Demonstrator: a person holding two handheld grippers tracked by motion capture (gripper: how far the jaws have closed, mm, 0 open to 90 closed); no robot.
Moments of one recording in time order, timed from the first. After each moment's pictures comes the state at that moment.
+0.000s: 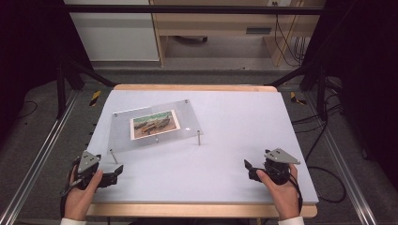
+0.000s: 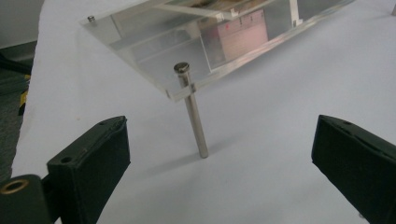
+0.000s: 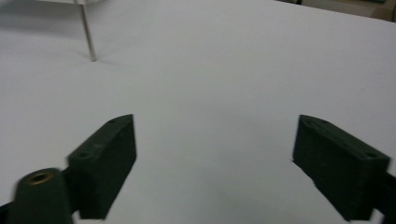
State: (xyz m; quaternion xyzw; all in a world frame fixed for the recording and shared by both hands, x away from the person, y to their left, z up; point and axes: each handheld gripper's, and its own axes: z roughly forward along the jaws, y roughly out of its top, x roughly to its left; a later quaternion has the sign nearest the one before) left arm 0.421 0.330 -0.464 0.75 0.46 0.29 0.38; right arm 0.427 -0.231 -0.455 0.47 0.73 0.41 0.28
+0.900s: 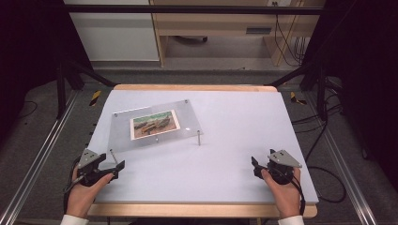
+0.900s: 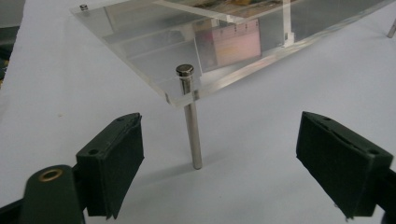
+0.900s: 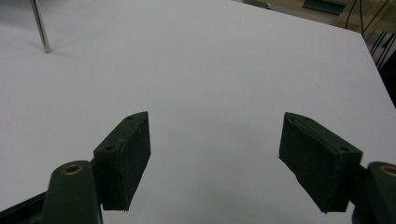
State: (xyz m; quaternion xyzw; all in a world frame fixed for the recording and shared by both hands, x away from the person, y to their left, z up) left arm 0.434 0.330 -0.470 0.72 0.50 0.25 0.41; right arm 0.426 -0.241 -0.464 0.48 0.71 0.39 0.34
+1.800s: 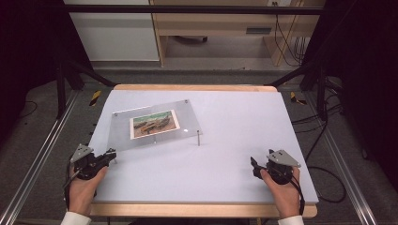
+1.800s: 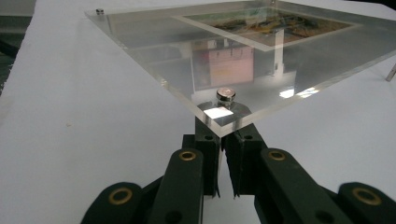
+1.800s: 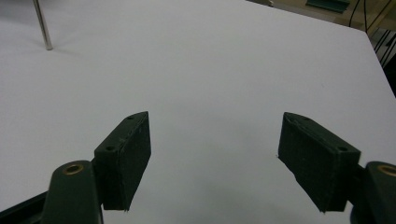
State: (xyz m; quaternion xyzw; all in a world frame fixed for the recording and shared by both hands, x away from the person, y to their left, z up) left arm 0.448 0.345 -0.472 0.68 0.52 0.23 0.46; right arm 0.427 -0.238 -0.464 0.48 0.72 0.38 0.33
